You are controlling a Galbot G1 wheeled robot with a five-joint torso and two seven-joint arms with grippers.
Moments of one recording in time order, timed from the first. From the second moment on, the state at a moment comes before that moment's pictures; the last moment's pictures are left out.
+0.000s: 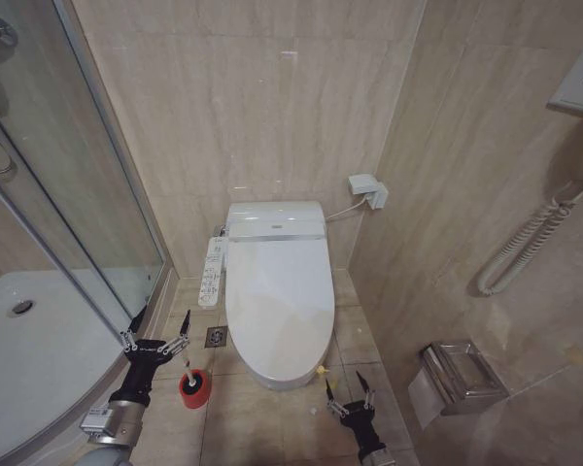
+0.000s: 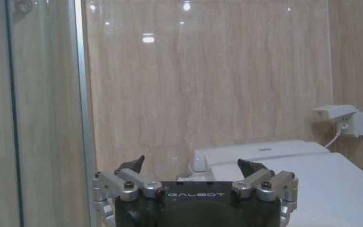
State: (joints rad) left arm 1.57 -1.26 -0.63 -2.04 -0.24 -0.23 0.02; right arm -1.50 1.45 0.41 1.49 -0.09 0.38 0.06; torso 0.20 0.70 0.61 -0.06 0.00
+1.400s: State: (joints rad) left arm 1.57 -1.26 -0.63 -2.04 -0.24 -0.23 0.02; right arm -1.45 1.46 0.41 1.49 -0.09 0.43 0.05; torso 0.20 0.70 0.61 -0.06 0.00
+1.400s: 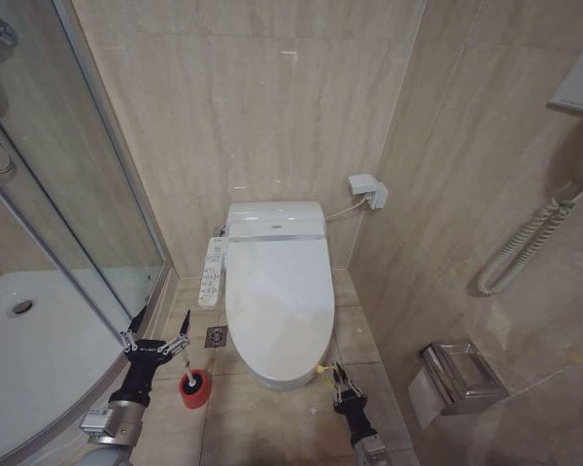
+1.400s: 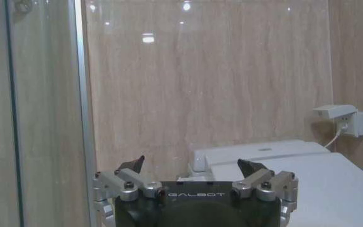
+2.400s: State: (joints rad) left arm 1.57 -1.26 -0.63 -2.04 -0.24 -0.23 0.02; right arm -0.98 1.09 0.49 2.22 0.67 -0.03 0.16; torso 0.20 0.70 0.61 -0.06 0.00
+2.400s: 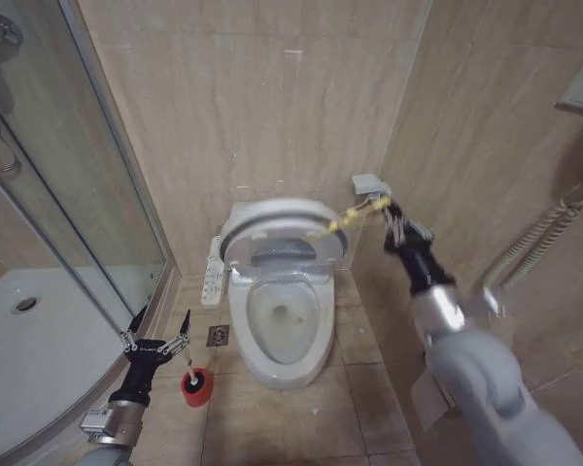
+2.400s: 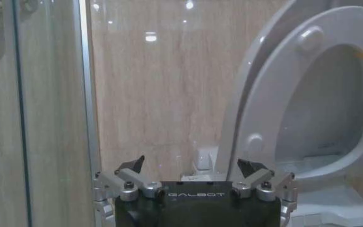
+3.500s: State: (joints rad) left arm 1.57 -1.26 -0.63 -2.04 -0.24 -0.23 0.02; right arm -0.13 1.50 0.24 1.34 0.50 0.24 0.15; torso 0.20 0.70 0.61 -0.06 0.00
